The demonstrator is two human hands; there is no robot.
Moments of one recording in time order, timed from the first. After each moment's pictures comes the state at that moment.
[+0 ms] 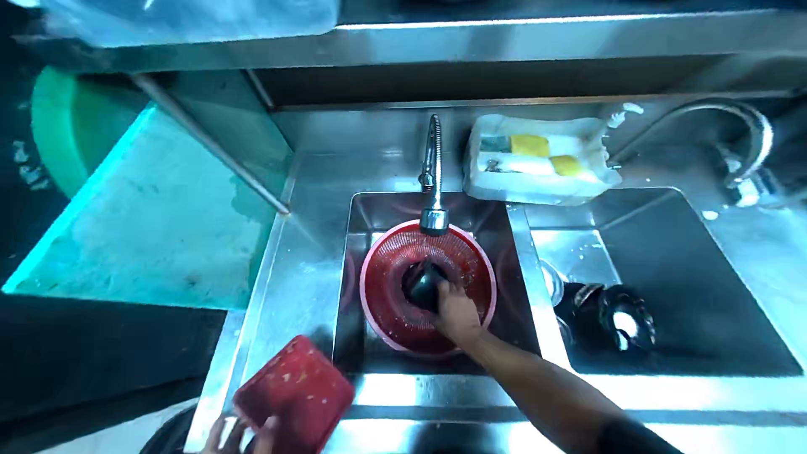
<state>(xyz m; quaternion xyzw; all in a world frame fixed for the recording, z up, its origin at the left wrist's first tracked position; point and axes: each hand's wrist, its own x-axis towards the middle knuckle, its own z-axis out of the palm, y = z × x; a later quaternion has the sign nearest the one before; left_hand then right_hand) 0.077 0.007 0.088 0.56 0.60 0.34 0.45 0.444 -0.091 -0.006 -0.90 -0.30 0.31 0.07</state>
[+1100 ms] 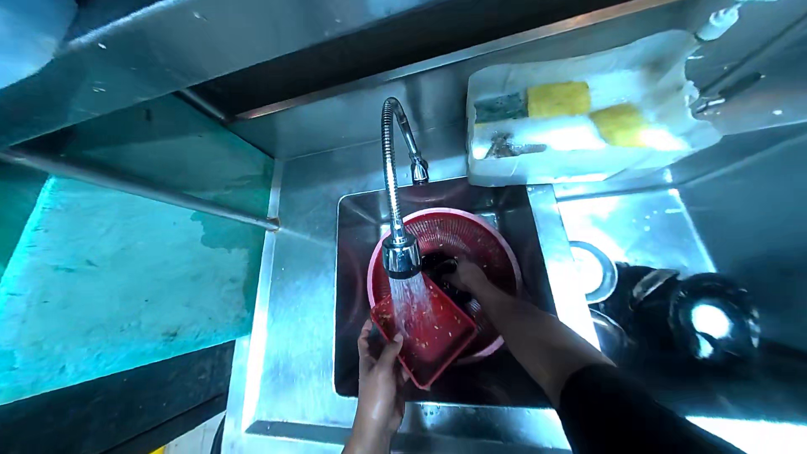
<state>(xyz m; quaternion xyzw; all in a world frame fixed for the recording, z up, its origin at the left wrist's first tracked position) 0.328 -0.020 0.053 0.35 0.58 0.22 0.70 0.561 -0.056 -0.140 -0.84 -0.18 0.47 0.18</state>
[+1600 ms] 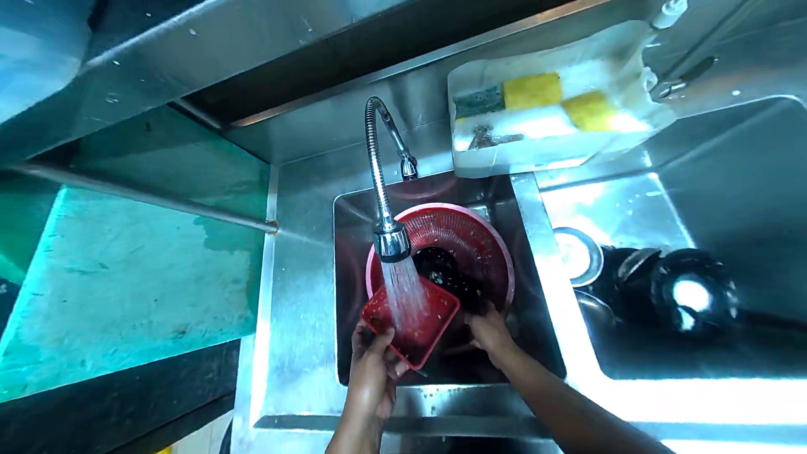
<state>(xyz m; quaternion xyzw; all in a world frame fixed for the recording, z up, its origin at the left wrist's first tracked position) 0.327 -0.016 0.086 0.31 0.62 0.16 0.70 0.462 -0.163 -0.063 -0.74 0.14 0.50 0.42</state>
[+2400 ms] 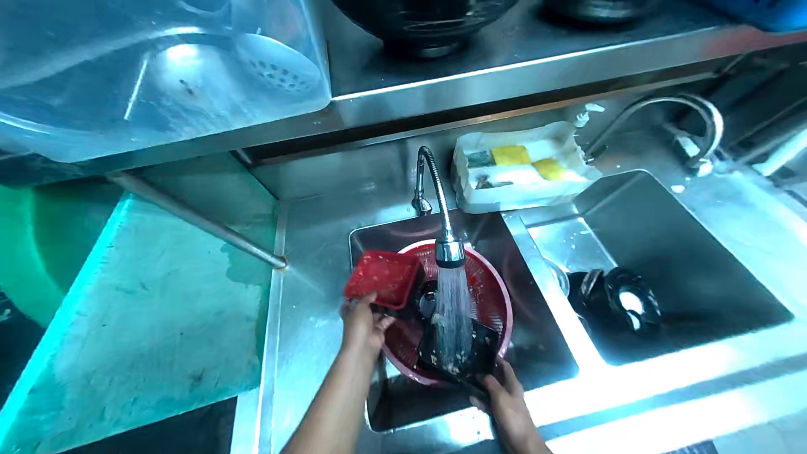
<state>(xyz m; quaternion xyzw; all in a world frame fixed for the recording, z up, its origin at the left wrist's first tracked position) 0.344 0.144 0.064 0.30 0.57 0.16 0.75 0.323 -0.139 -0.002 -0.68 0.22 0.30 0.63</state>
